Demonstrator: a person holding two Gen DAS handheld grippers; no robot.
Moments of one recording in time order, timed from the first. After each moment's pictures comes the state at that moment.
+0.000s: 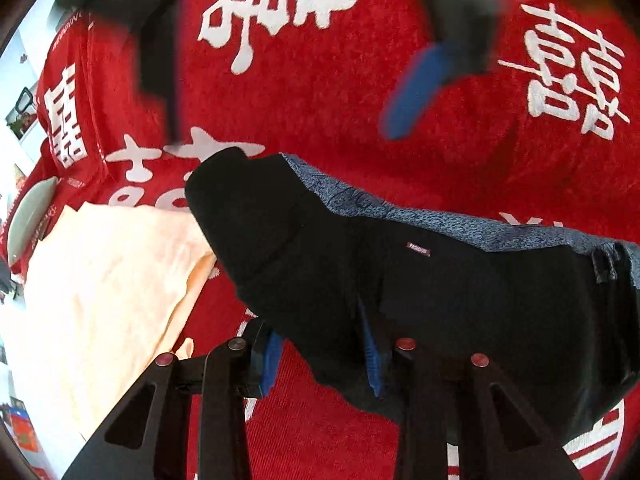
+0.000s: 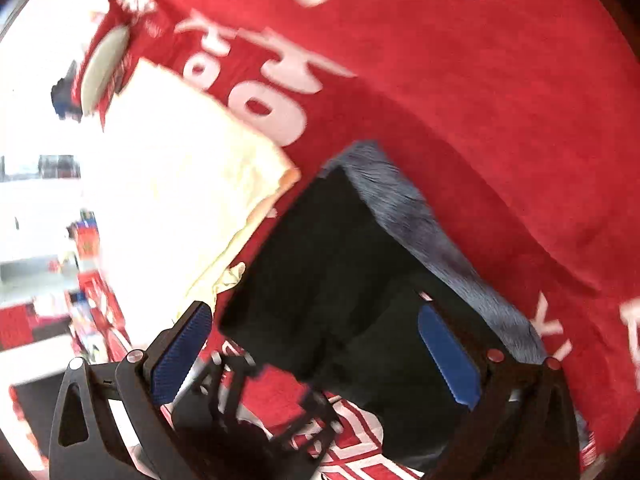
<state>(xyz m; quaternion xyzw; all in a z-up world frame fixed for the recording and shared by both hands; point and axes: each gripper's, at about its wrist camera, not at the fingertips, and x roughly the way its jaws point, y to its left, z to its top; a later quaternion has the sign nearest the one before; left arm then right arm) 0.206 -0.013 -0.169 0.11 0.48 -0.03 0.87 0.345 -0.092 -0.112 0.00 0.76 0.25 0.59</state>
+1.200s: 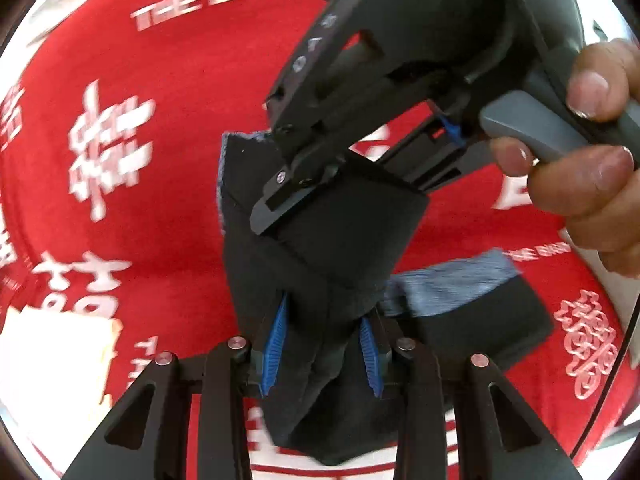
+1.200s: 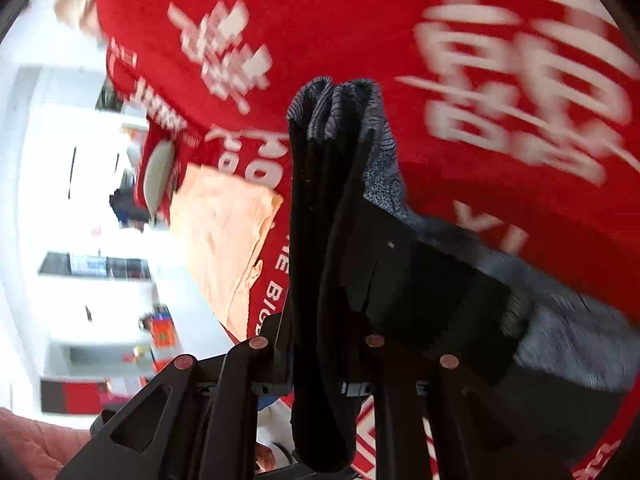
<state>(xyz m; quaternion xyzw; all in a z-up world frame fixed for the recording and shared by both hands) 0.126 -0.166 -0.069 0.13 0.40 -0.25 0.87 0.240 -0.339 -0.031 0.25 0.65 0.23 0.68</state>
